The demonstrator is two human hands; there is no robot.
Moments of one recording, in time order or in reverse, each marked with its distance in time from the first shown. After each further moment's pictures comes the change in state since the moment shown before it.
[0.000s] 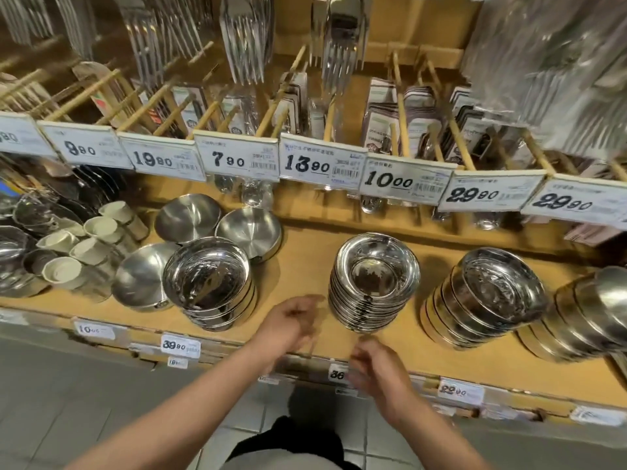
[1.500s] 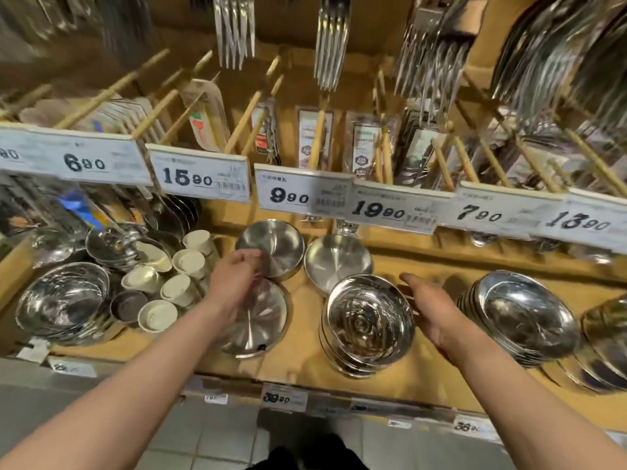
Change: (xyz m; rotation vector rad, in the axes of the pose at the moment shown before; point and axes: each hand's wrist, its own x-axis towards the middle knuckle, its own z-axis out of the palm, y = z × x) left_hand 0.054 0.080 -0.287 -0.084 0.412 0.129; right_hand 0.066 -0.113 0.181 -0.163 0.117 -0.205
